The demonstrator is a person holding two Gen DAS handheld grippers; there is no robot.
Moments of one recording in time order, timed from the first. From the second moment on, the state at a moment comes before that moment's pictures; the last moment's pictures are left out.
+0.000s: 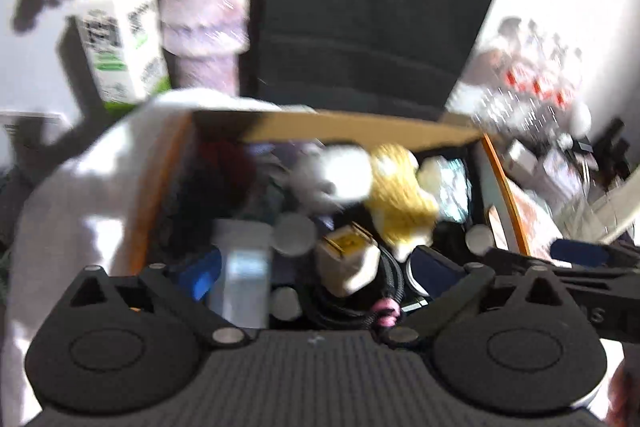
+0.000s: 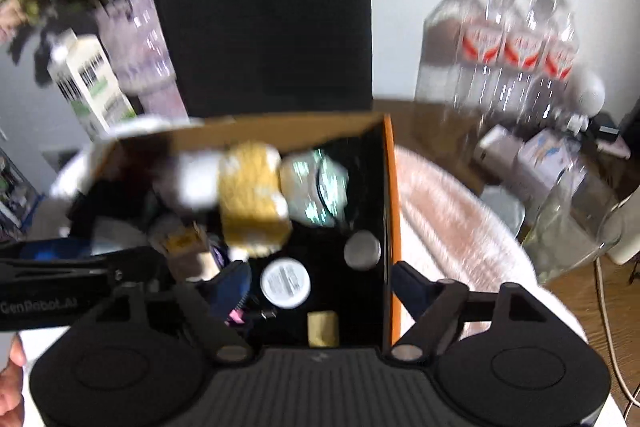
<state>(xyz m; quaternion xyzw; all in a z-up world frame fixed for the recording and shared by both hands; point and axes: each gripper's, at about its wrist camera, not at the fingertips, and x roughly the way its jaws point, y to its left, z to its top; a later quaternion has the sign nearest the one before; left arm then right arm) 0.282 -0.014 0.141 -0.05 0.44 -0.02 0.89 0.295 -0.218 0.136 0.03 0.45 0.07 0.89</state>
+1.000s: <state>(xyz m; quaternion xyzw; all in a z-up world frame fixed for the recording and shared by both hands) 0.069 0.003 0.160 0.01 0.29 -0.02 0.96 0.090 -0.217 0.138 -0.04 0.29 0.15 0.94</state>
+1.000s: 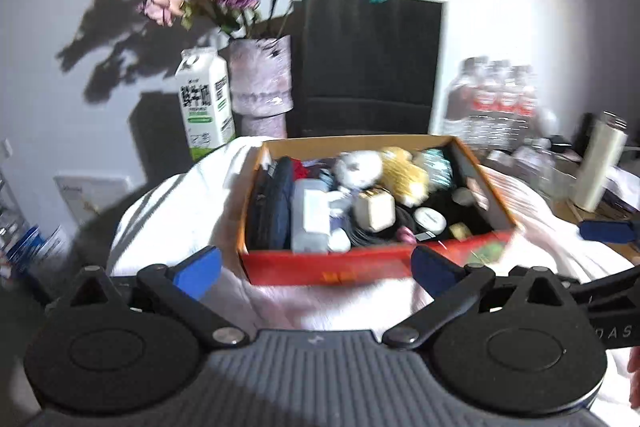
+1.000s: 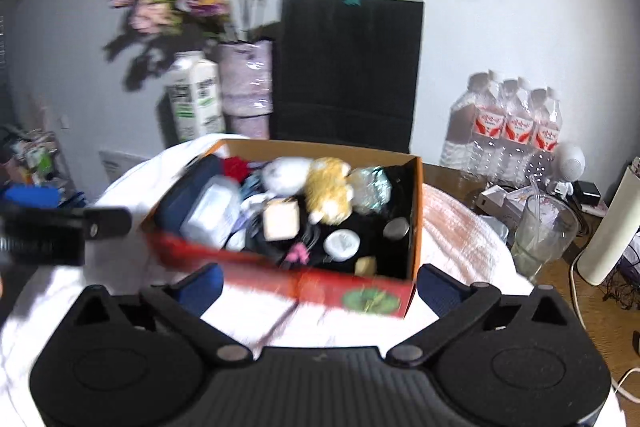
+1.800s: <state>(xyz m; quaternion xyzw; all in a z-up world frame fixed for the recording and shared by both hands) -0.087 0.013 0.034 -0.01 0.30 -0.09 0.95 -0.073 -0.230 0.029 -0.03 0.30 0.17 0.94</state>
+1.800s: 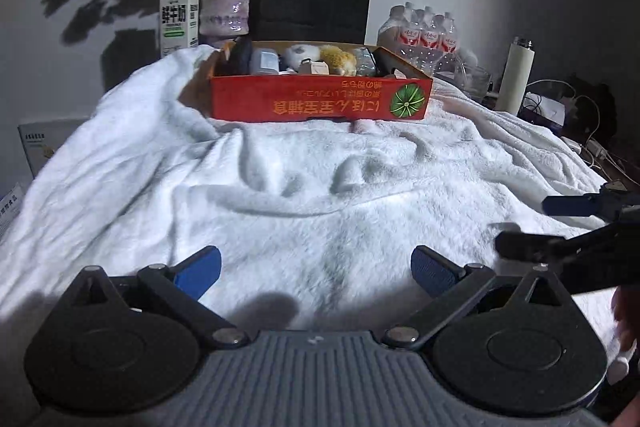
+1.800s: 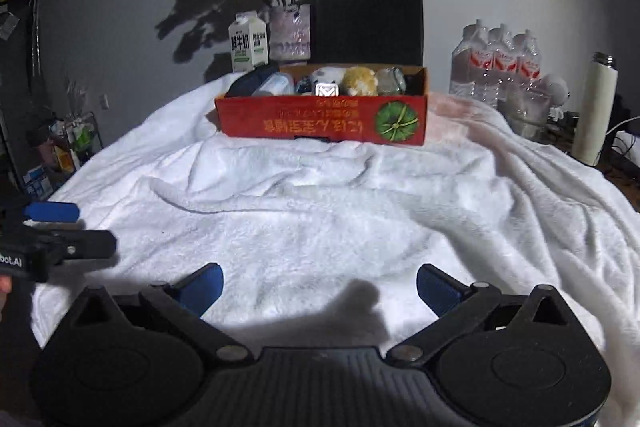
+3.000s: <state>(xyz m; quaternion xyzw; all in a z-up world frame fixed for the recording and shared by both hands) 0.015 -0.011 0.000 -0.02 0.34 -0.03 0.94 0.031 -0.218 -0.005 -0.02 0.33 0.09 0.94</state>
